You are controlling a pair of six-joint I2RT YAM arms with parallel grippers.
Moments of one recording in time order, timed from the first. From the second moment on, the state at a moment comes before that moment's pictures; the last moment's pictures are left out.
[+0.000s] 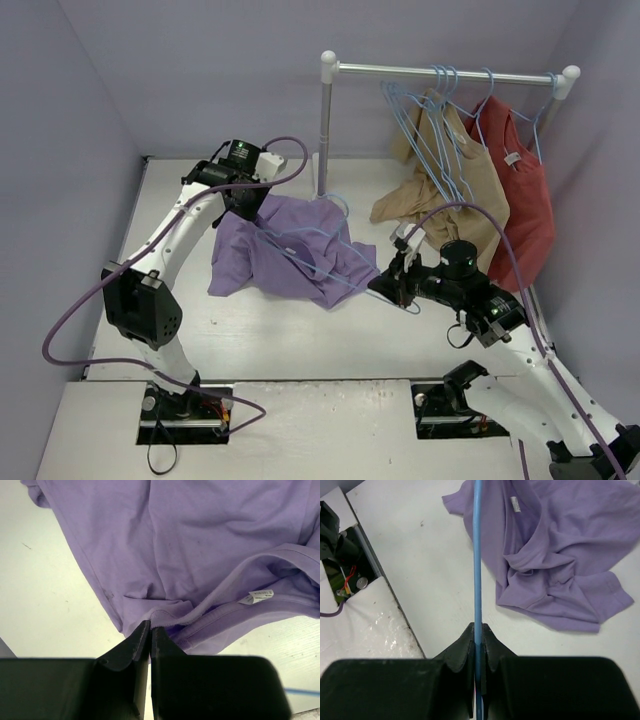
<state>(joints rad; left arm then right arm) -0.37 1.72 1.72 -0.98 -0.02 0.19 0.50 0.75 0.75 -0.42 -0.53 0.00</state>
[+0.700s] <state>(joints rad) -0.38 1.64 1.69 -1.02 -0.02 0.27 0.53 0.83 0.78 -0.42 -0.48 -0.03</state>
